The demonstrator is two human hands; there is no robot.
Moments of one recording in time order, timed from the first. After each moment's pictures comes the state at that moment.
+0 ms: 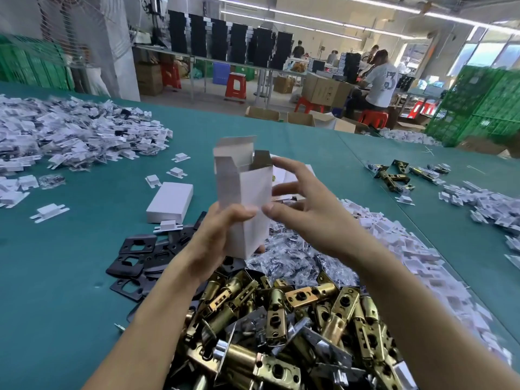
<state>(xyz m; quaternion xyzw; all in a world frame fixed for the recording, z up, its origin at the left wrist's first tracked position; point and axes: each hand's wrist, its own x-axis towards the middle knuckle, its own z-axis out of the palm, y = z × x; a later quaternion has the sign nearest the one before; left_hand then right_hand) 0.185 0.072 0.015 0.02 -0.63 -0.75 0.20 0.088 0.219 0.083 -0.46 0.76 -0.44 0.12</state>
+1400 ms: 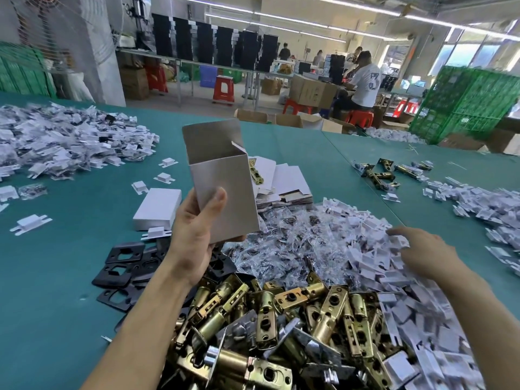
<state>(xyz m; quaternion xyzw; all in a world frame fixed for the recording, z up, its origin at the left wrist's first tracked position) 0.185 0.075 0.019 0.06 -0.52 -0.79 0.33 -0.035 0.370 0.026 -0.12 0.99 -0.03 0.03</state>
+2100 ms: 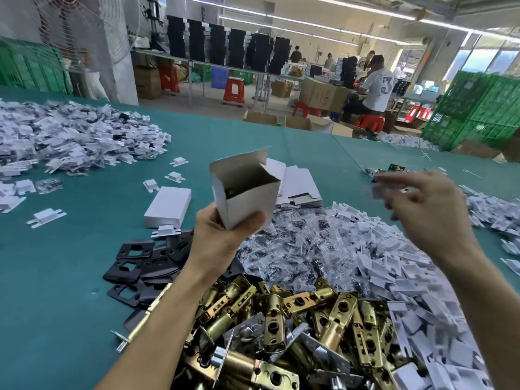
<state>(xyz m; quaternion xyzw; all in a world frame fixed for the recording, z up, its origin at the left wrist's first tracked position) 0.174 0.079 0.003 0.01 -0.59 -0.71 0.38 0.026 0.311 0.102 -0.30 0.86 -0.37 -0.18</state>
